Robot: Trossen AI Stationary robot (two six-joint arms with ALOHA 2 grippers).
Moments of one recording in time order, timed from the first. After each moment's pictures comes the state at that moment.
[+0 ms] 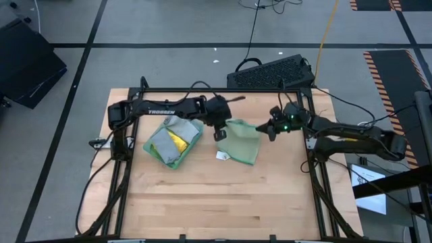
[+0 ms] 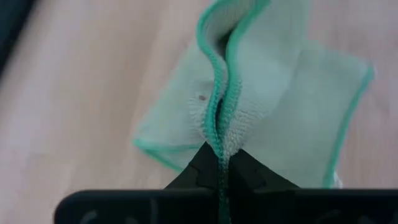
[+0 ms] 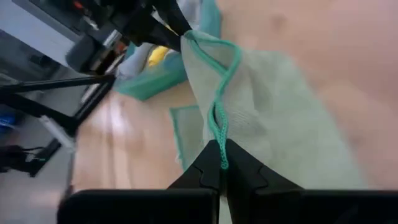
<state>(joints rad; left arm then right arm) 0.26 1.91 1.47 -0.47 0.08 0.06 -0.48 0.92 0.33 0.09 -0.40 0.58</state>
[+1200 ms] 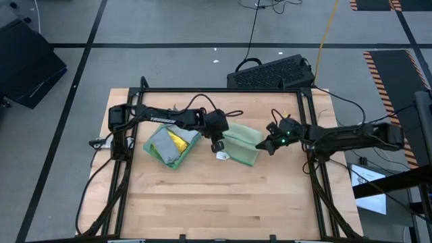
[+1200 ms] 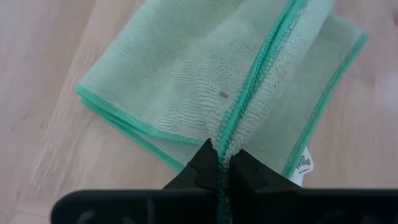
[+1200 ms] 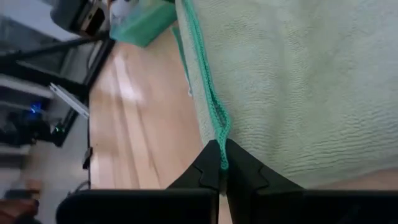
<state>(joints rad) 0.19 1.91 1.32 -0.38 0.08 -0.08 -0.28 0.98 0.22 0.18 -0.36 0.78</state>
